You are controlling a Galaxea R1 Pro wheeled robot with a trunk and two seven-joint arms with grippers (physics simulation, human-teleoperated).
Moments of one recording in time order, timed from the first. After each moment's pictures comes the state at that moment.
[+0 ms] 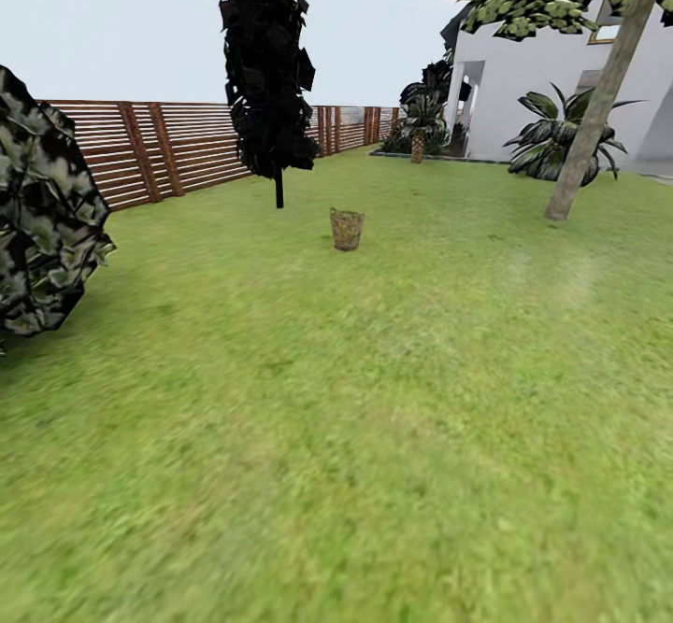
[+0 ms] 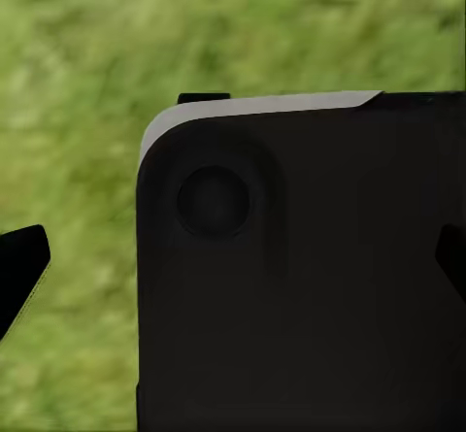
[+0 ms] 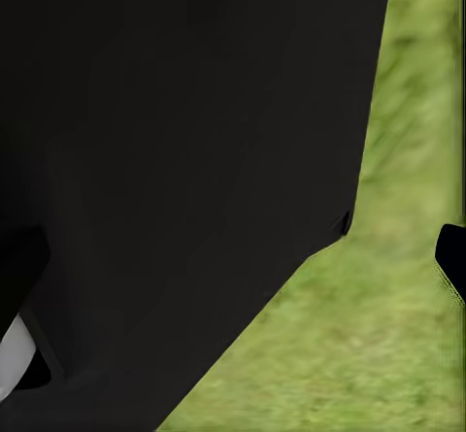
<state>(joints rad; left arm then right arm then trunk) -0.01 0.00 -0.01 -0.04 0.00 -0.39 0.00 0.00 0.01 -0.01 -0.01 0.00 -0.01 0.01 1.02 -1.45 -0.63</state>
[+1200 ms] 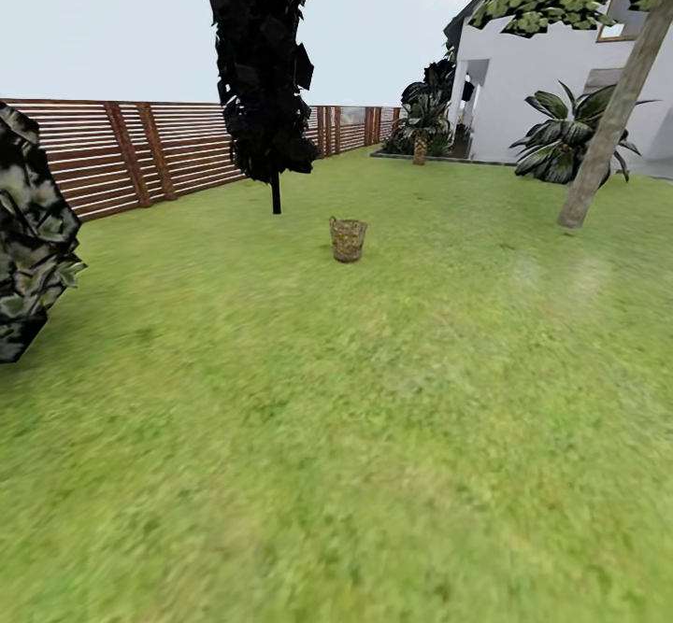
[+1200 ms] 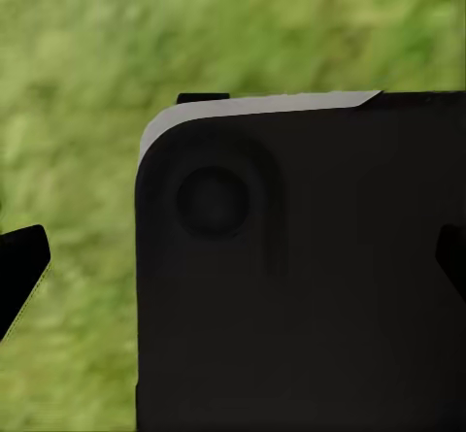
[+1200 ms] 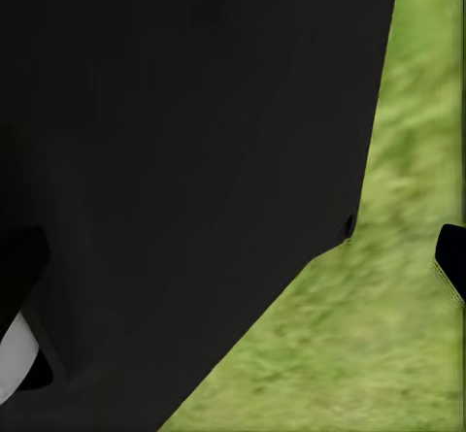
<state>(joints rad) -0.01 -0.01 -0.01 -0.04 0.00 -0.39 0.00 0.00 0.02 0.00 -0.01 0.00 -0.01 0.01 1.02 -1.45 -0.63</state>
